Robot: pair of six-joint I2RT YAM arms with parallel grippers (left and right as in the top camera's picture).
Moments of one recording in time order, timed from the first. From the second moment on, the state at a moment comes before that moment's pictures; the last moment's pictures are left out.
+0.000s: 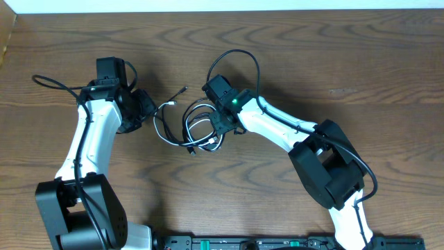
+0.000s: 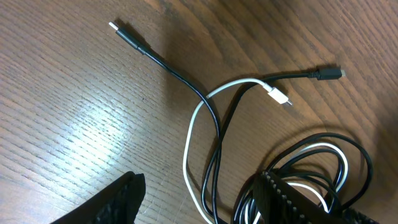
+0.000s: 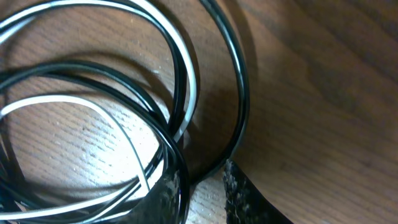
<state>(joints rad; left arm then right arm) 0.12 1.63 1.18 -0.82 0.10 -0.51 0.74 2.16 1.54 -0.61 0.01 0.28</state>
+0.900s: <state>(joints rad) 0.12 1.63 1.18 -0.82 0.10 -0.51 0.77 2.16 1.54 -0.60 0.00 0.28</state>
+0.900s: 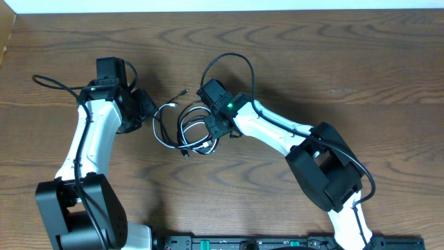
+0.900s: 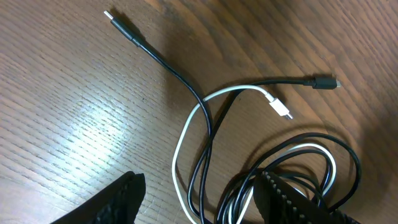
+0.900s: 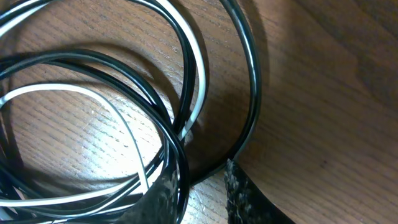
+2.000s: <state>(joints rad) 0.12 1.63 1.18 -0.82 0.10 -0.51 0.79 2.16 1.52 -0.59 -0.01 0.28</state>
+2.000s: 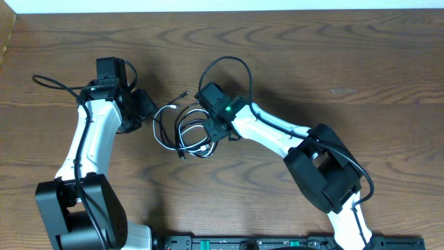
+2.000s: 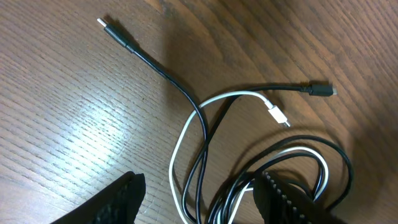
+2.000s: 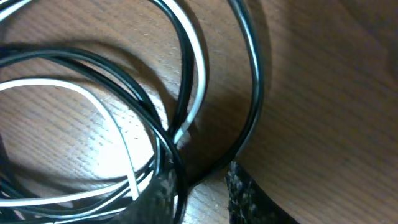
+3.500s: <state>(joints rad) 0.12 1.63 1.18 -0.79 0.27 -0.41 0.74 1.64 1.53 -0.53 0.18 0.09</state>
